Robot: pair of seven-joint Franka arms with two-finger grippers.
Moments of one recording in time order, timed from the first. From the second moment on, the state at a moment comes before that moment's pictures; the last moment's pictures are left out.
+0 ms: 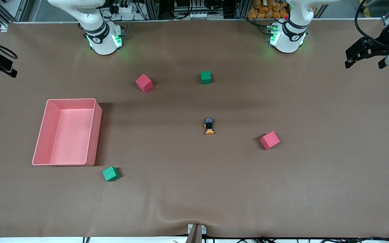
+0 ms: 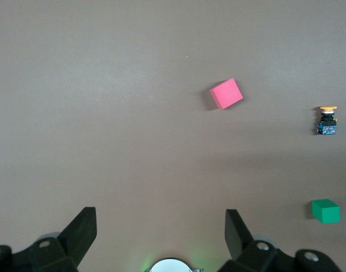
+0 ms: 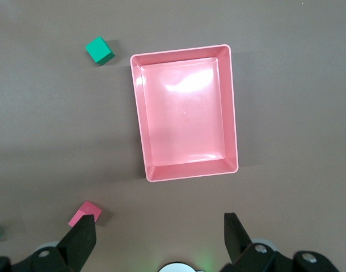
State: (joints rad) left arm 0.00 -0.12 -0.10 -1.58 0.01 1.45 -0.06; right arm -0.01 -0.03 -0.05 -1.45 -0.01 1.38 0.03
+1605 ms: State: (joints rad) left arm -0.35 0.48 -0.14 -1.50 -0.07 1.75 -0.21; right arm 0.00 -0.03 -0.05 -1.44 -0.01 1.38 0.04
